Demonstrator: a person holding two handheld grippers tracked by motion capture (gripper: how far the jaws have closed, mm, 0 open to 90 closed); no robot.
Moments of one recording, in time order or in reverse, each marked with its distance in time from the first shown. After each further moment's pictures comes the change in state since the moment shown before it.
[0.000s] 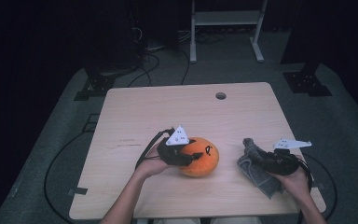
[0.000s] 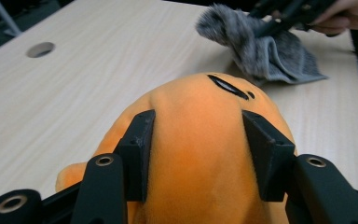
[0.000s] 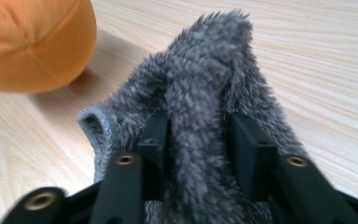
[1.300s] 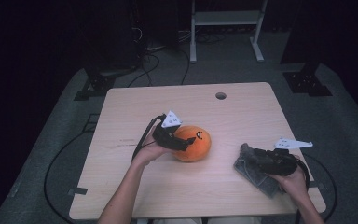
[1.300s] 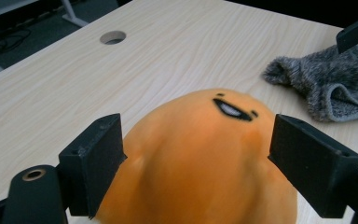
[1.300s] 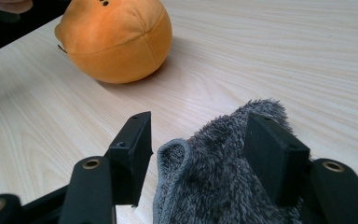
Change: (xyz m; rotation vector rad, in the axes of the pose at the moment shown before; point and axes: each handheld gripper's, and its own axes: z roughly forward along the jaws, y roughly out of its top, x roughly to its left) left arm 0.049 -0.008 0.007 -0.002 0.147 -0.126; right arm 0.008 0.004 -0.001 -0.058 0.081 0.014
